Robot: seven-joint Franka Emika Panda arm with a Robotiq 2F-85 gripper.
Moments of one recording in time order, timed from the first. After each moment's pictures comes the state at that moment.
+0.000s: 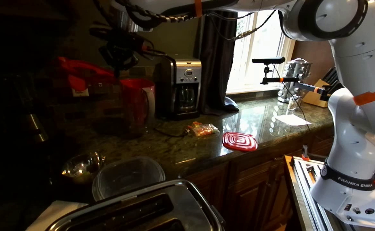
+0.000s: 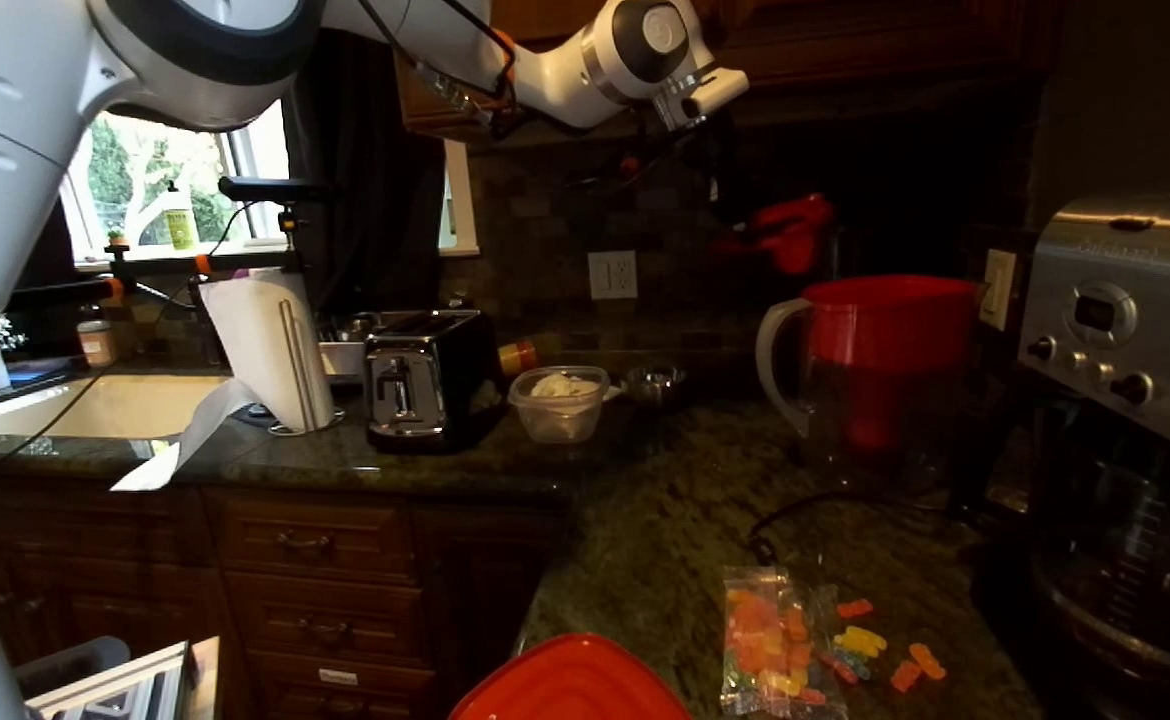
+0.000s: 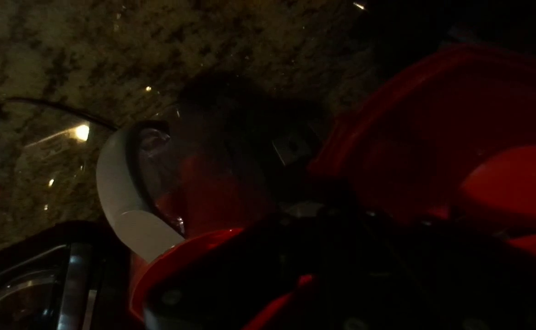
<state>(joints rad) 0.31 0.51 -0.17 -1.18 -0.18 2.09 1.36</state>
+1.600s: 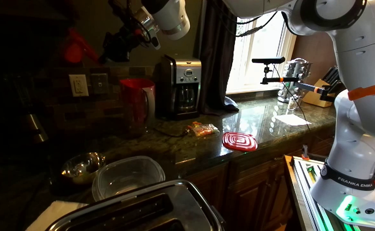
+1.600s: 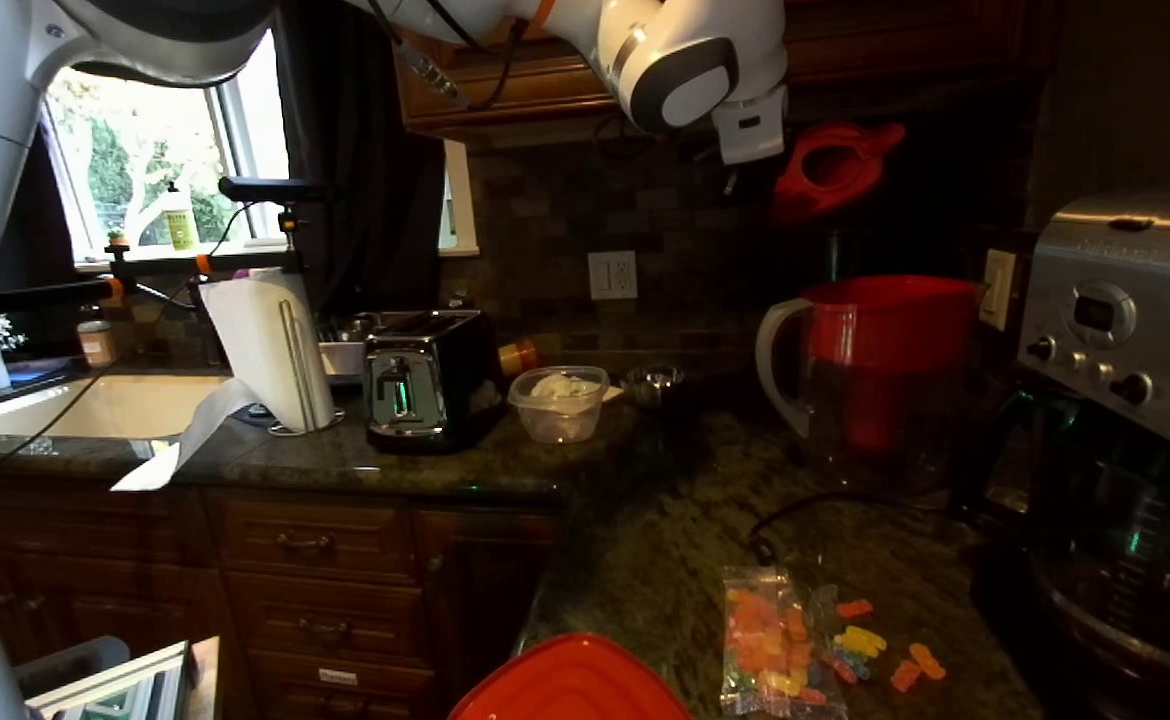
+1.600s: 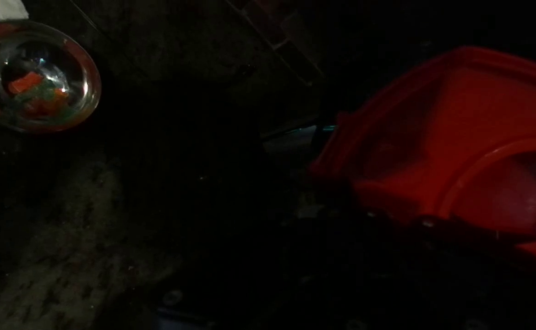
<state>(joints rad) 0.07 0.42 0.03 -1.39 0.67 2.56 1.26</state>
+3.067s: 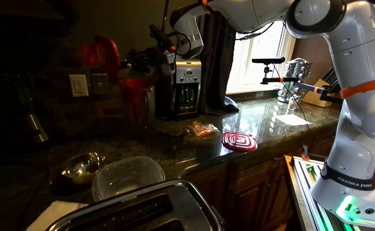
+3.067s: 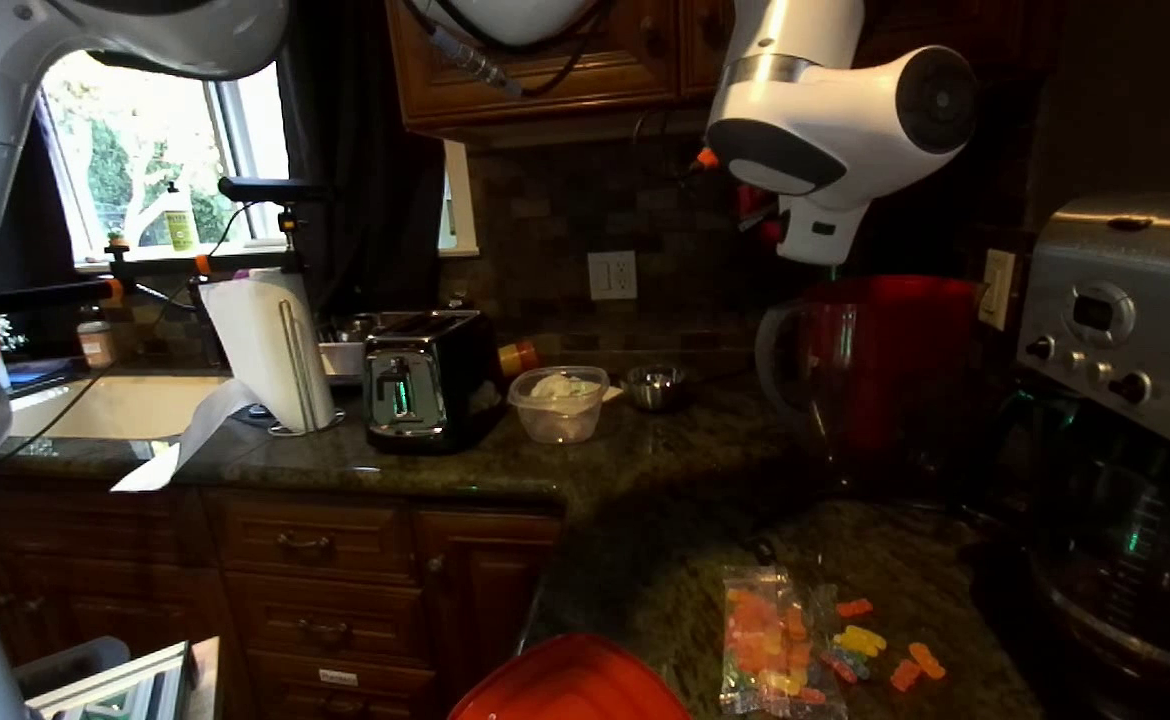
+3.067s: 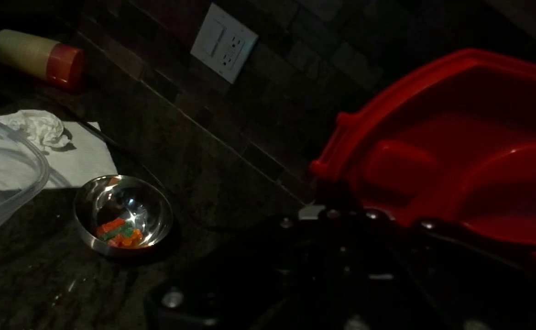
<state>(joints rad) -0.18 0.45 0.03 -1.50 1.45 1.97 0.67</state>
